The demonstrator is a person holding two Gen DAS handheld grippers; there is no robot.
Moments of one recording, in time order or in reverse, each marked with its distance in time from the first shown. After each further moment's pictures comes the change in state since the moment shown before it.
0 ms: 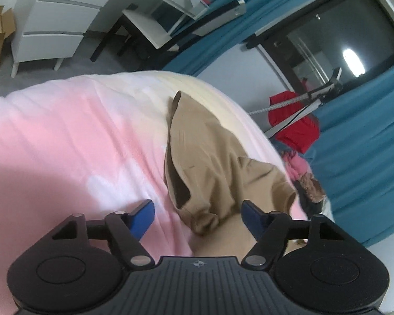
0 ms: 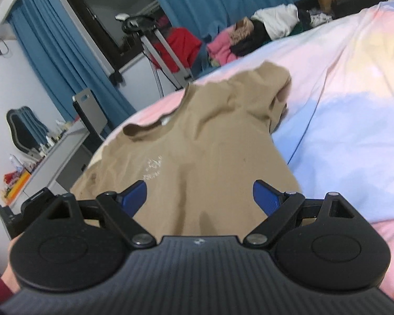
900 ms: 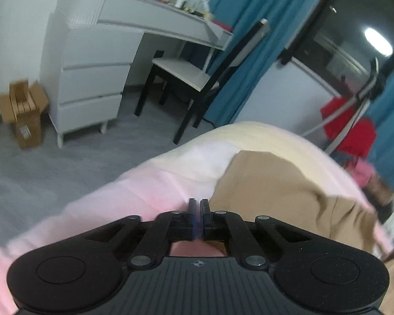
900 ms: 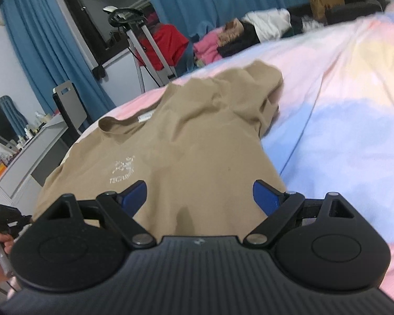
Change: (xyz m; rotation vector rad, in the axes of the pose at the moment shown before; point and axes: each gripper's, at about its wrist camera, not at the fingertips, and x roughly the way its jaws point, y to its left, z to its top) left arm -0.008 0.015 0.052 0.236 -0.148 0.296; right arm 0.023 0.000 0.001 -0.073 -0.031 -0.095
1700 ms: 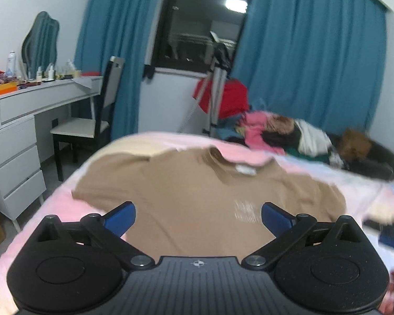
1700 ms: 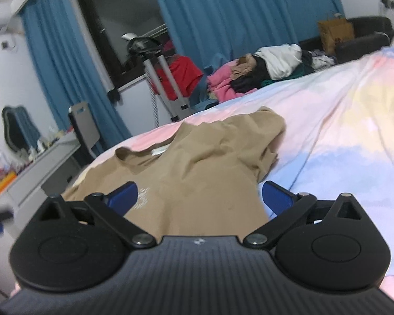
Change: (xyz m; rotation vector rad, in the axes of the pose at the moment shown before) left arm -0.229 -0.142 -0.141 0.530 -0.090 -0.303; right arm -0.040 -0.008 0.023 -0.014 -0.127 0.047
